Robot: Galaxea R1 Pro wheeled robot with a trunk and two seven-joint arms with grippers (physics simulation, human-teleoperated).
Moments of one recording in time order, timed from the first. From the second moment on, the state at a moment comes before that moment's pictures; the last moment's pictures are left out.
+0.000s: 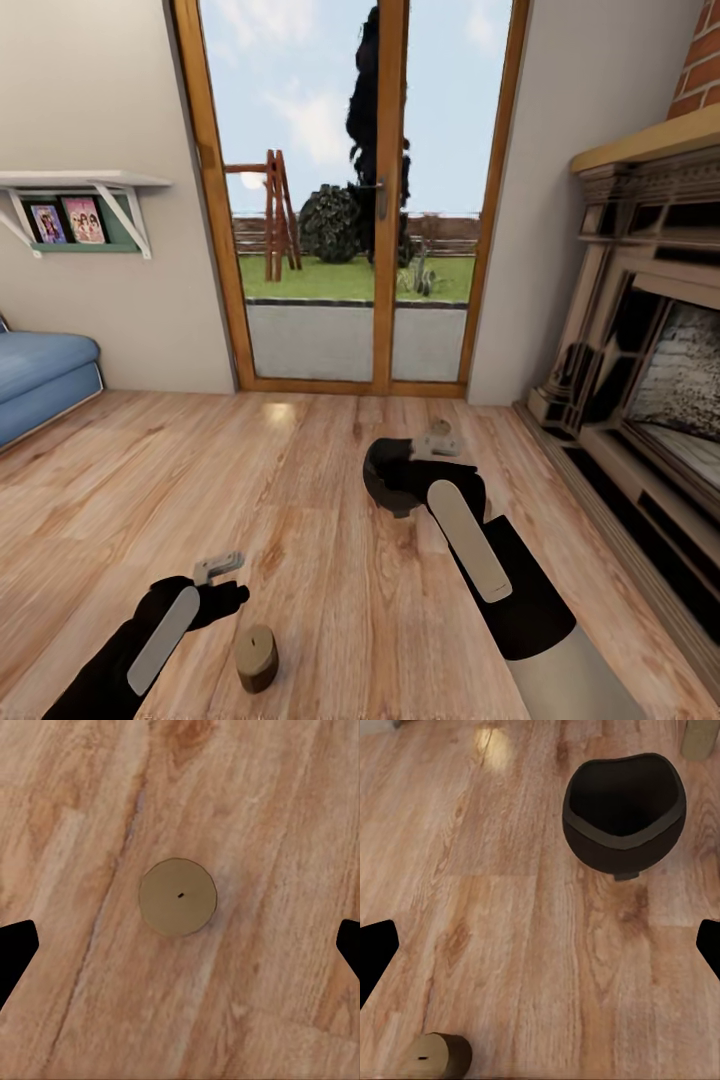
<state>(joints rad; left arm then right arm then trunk) -0.39 0.17 -0.20 -1.04 0.72 0.72 0.41 -0.62 0.09 0.41 -1.49 -0.83 0.89 -0.79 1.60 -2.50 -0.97</state>
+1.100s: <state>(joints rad) -0.39 0.16 -0.21 -1.03 0.71 0.67 0.41 -0.62 0.09 0.49 -1.53 -0.84 0.89 -0.47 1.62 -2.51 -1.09</state>
